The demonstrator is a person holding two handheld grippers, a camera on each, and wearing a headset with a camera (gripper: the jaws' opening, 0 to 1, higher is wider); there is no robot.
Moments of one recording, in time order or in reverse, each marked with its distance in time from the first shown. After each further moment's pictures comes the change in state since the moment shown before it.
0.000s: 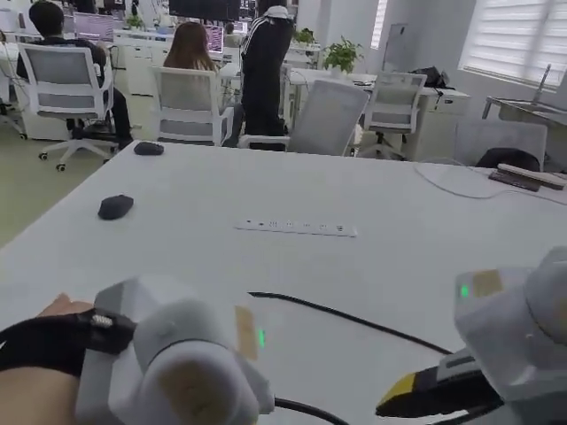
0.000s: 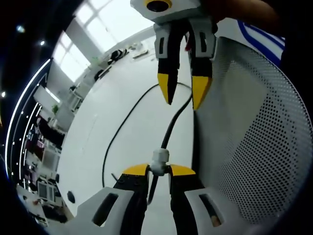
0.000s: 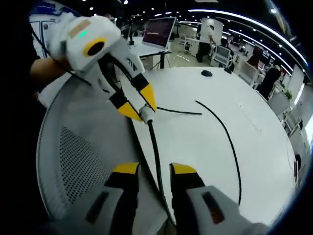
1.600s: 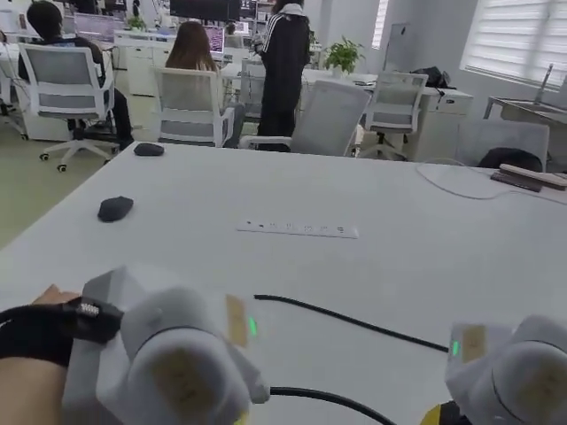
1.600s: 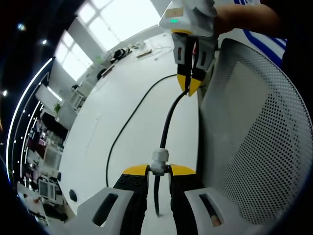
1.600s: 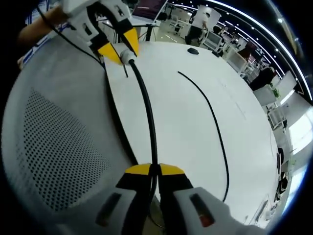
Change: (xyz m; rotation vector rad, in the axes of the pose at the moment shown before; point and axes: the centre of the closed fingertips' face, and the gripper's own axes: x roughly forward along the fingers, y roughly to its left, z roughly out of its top) left arm -0.002 0.014 -0.003 -0.010 0.008 0.018; right arm -0.005 -0.036 -0.084 0.003 0.226 -0.157
